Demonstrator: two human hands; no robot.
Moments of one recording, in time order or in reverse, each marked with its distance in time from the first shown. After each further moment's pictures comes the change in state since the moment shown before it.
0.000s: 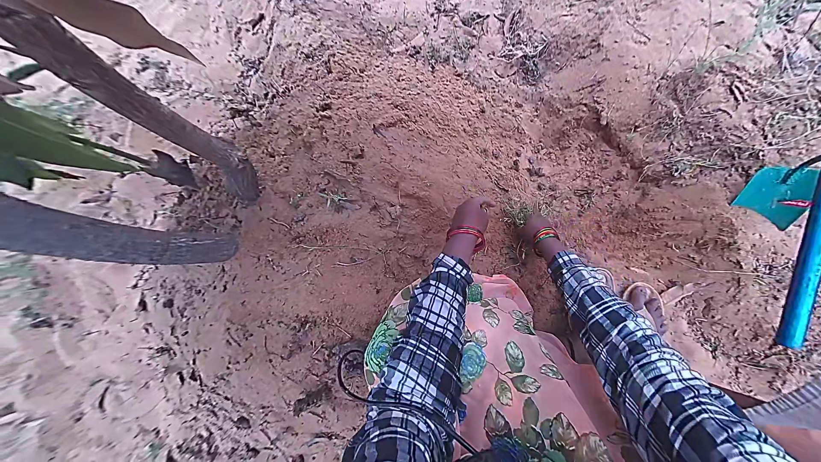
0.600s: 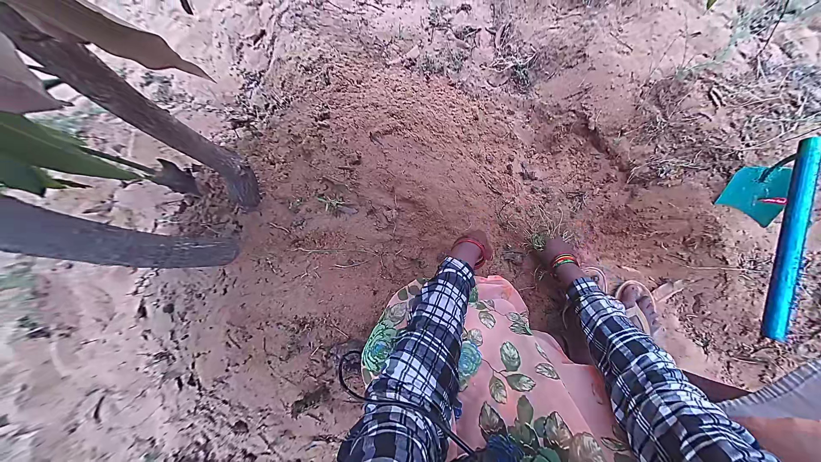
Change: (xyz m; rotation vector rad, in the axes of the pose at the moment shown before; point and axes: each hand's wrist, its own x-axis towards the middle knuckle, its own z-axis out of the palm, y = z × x) left_hand 0.018 -0.026 0.050 0.469 -0.396 -0.056; right_hand -0.054 0.060 0.007 0.023 -0.043 0.187
